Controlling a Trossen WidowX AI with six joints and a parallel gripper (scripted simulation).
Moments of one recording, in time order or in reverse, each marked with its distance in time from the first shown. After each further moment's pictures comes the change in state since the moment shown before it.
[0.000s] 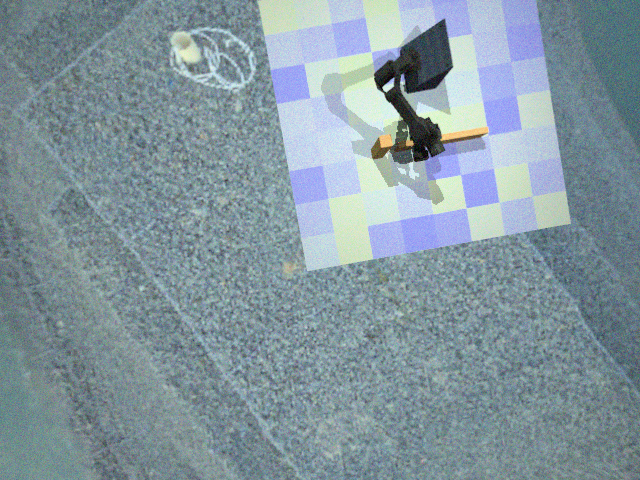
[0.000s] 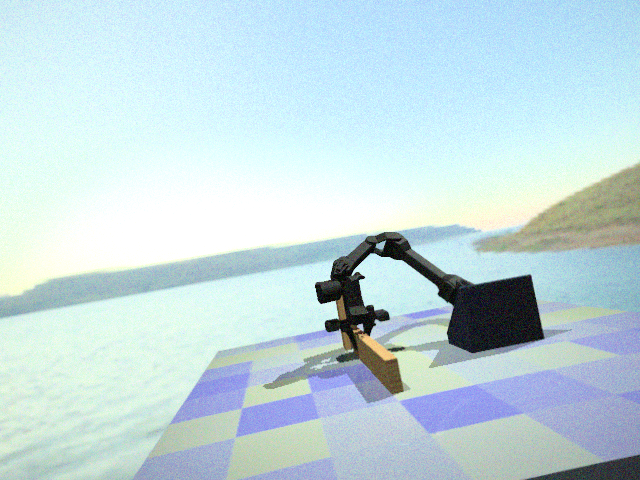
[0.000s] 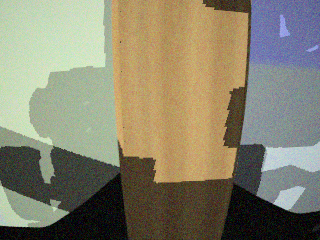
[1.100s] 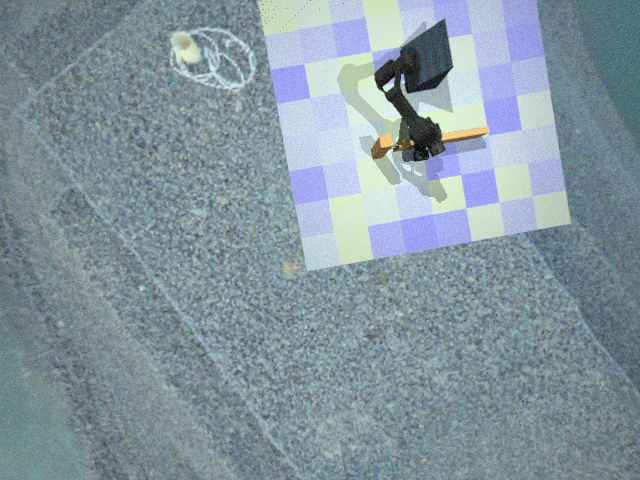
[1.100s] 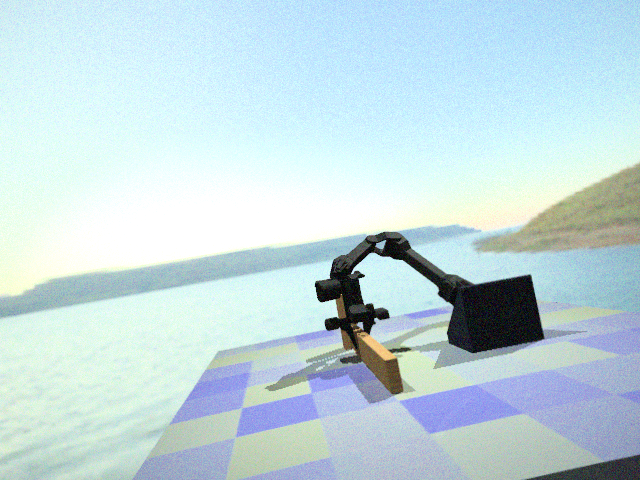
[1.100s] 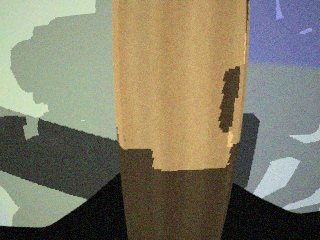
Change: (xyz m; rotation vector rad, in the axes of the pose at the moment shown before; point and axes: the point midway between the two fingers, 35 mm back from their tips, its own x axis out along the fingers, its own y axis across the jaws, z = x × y) arm -0.005 0.000 0.000 0.001 0.002 0.002
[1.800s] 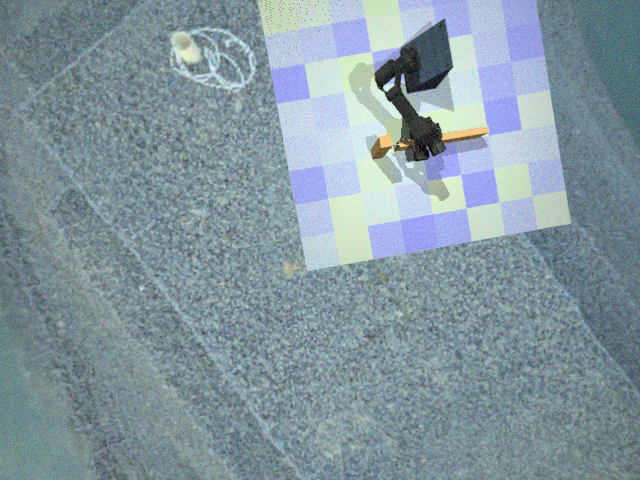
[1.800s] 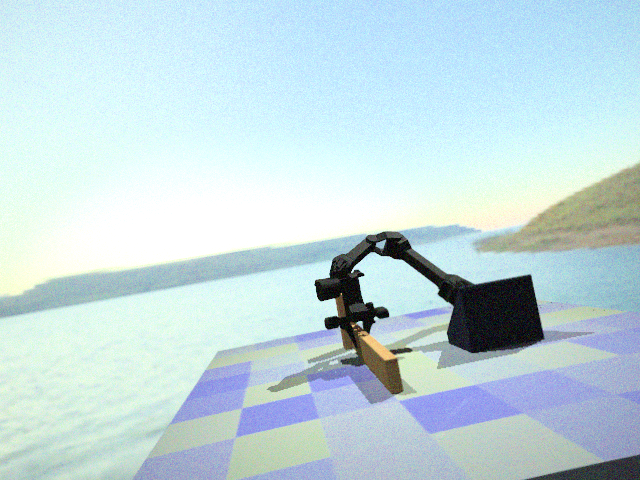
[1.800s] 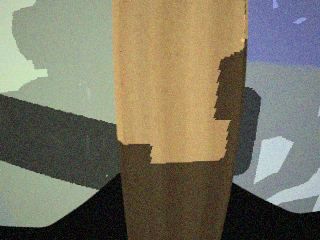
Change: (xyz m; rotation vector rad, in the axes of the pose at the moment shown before) arm -0.003 0.000 0.000 0.000 0.001 0.000
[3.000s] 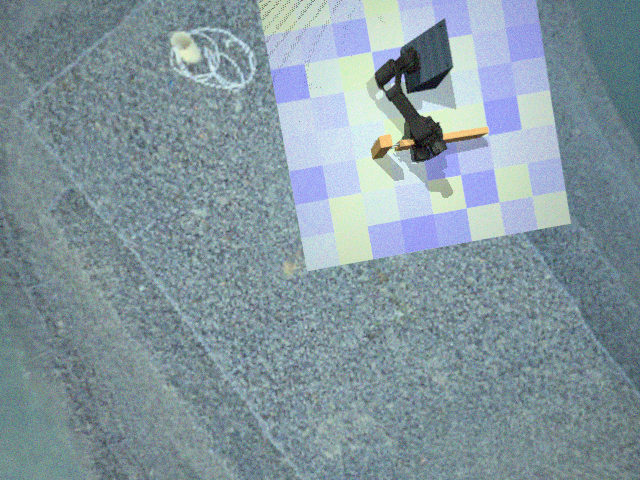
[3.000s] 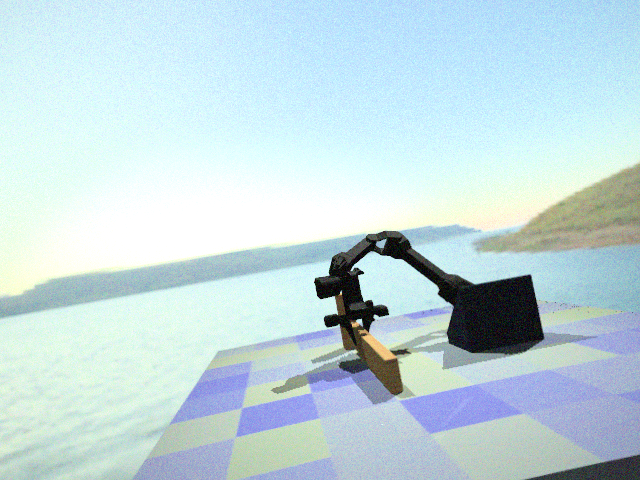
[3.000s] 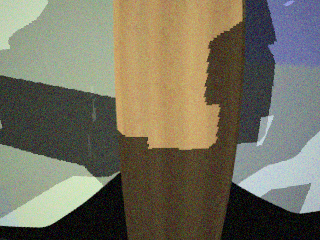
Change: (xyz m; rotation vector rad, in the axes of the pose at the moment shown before) arm -0.006 0.000 0.000 0.000 0.001 -0.001
